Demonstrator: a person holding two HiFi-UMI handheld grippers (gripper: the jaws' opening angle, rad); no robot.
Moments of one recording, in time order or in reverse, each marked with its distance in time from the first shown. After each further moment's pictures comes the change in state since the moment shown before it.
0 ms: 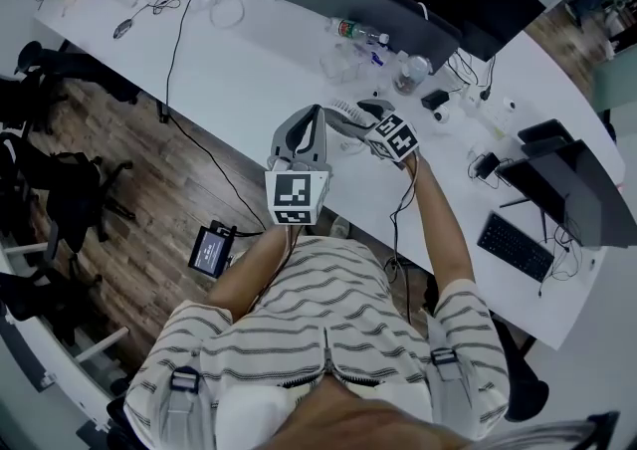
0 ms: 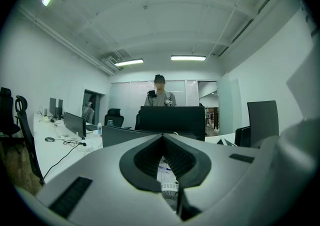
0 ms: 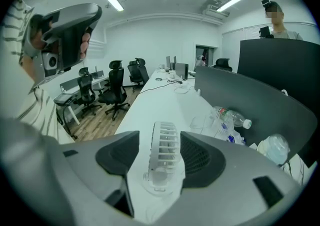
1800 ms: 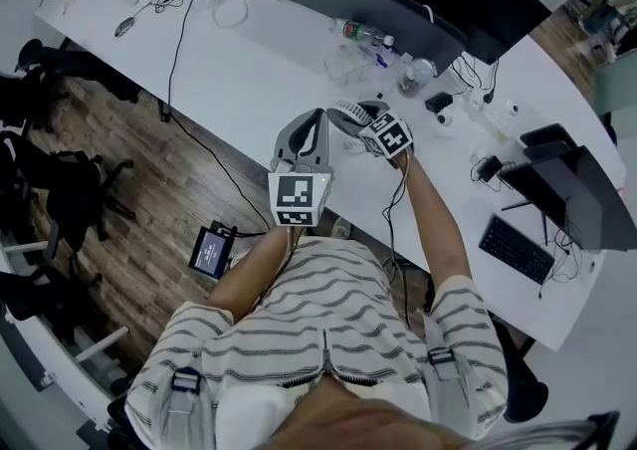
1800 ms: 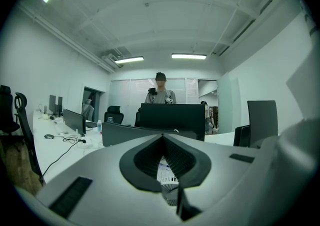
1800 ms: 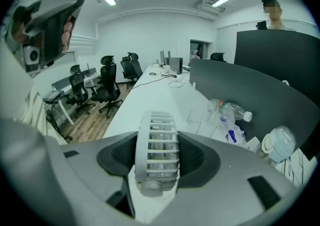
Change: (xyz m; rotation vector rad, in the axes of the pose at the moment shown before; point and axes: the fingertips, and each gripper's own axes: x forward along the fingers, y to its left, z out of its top) left arm 0.003 0.007 -0.012 -0.011 0.021 -0.008; right arm 0.033 -0.016 -0.014 0.038 0.059 -0.060
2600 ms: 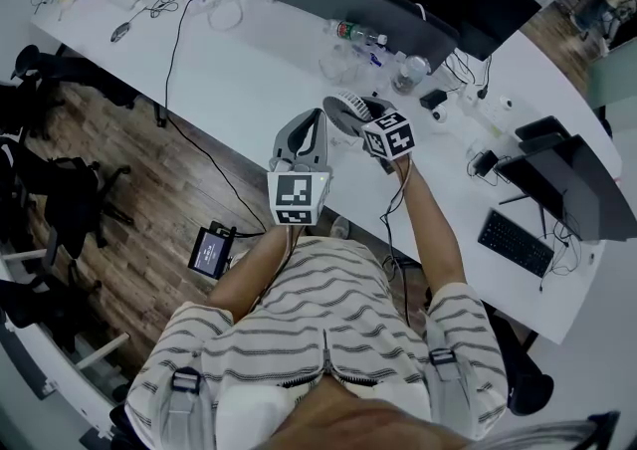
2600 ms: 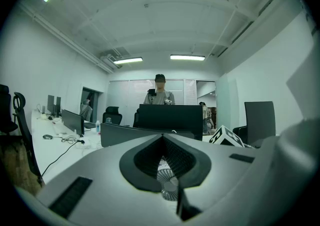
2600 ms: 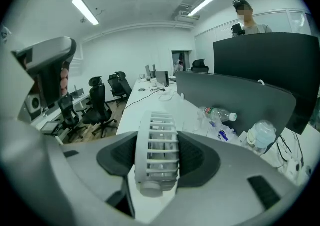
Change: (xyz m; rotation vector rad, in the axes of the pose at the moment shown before) left arm -0.008 -0.005 0.002 0.000 -0.009 -0.018; right arm -0.050 0.006 0.042 0.199 -0.147 -0.087
